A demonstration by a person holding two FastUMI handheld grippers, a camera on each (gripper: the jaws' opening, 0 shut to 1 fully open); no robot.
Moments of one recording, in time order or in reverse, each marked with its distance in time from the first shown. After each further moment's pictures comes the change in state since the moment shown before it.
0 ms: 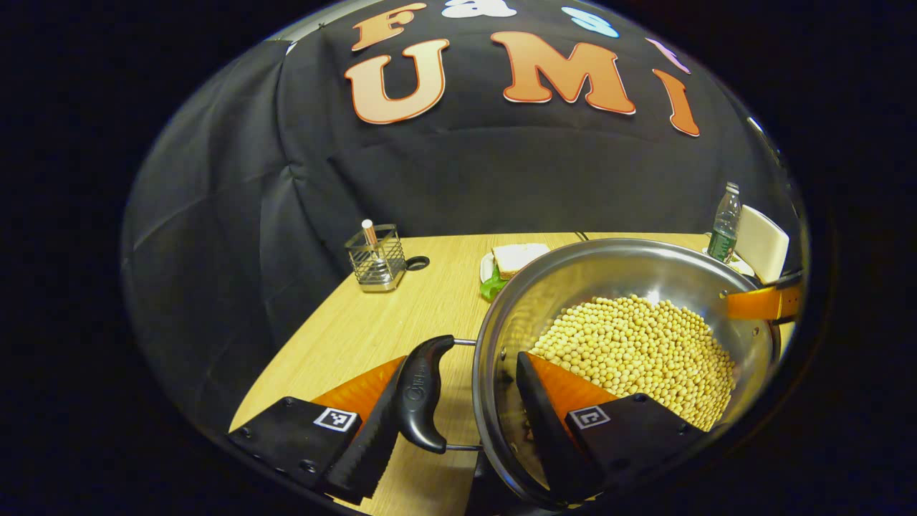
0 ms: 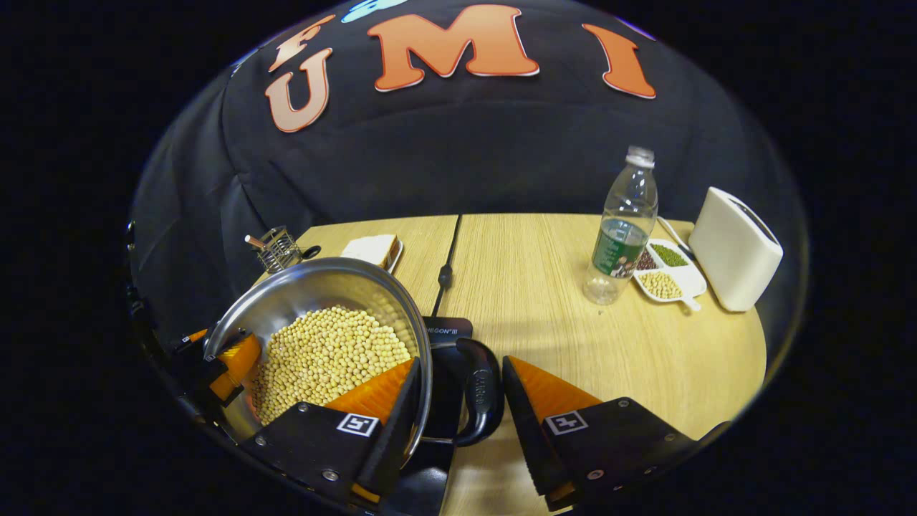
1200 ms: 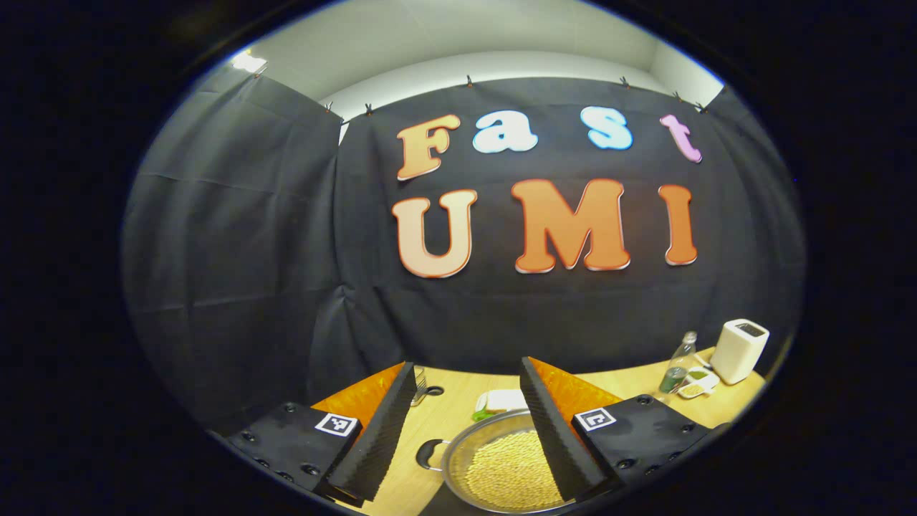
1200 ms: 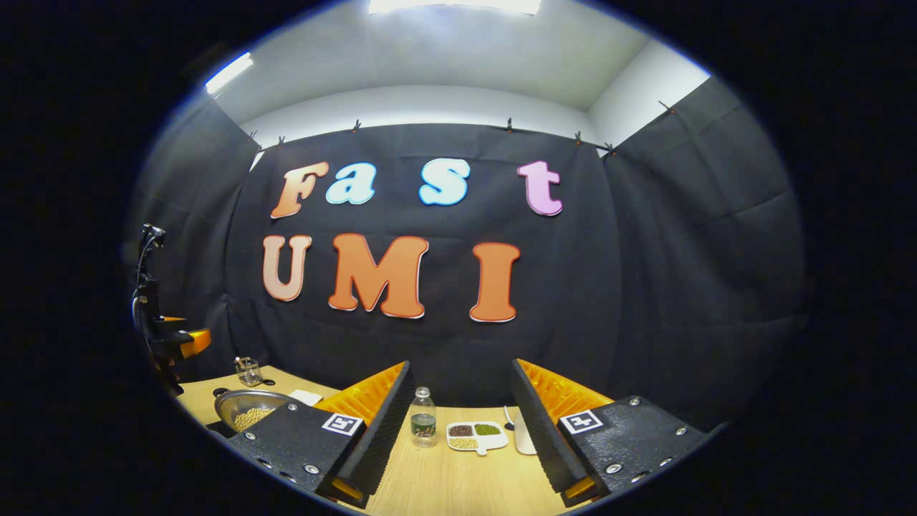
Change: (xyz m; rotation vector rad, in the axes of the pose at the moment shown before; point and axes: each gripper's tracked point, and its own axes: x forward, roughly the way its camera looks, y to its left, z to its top) left arm -0.213 -0.037 0.215 -0.107 -0.545 0.086; right arm -0.345 -0.204 0.147 -0.058 -0.849 -0.254
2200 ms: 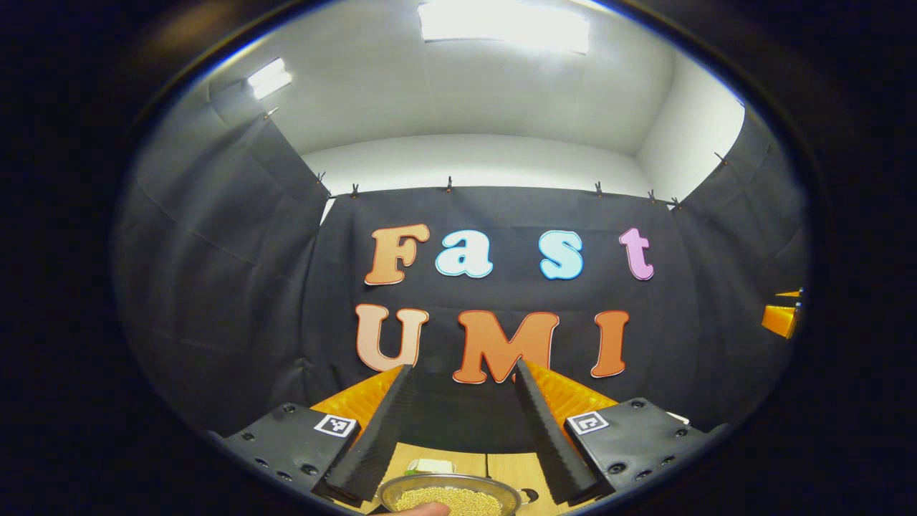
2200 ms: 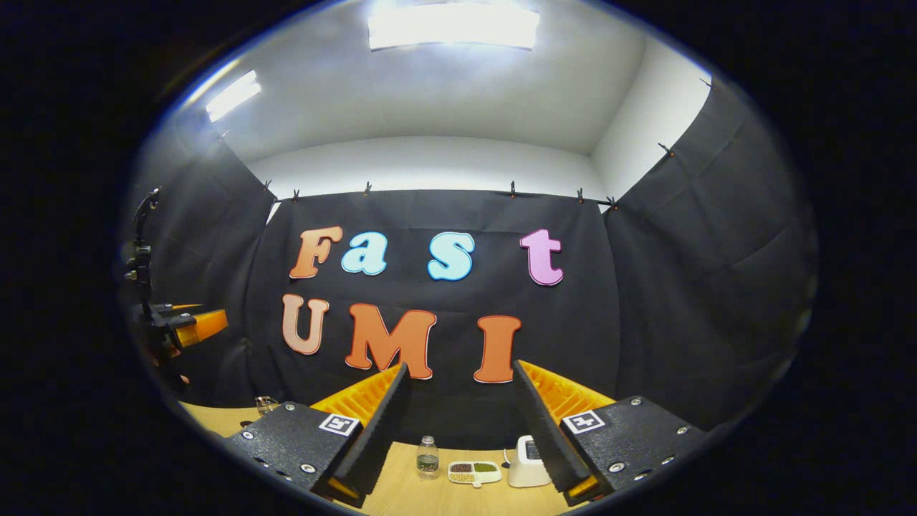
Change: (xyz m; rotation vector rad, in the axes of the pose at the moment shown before) left arm -0.101 -0.054 0.187 -0.137 -0.315 -0.139; right arm -0.054 -0.006 0.119 0.005 -0.194 0.088
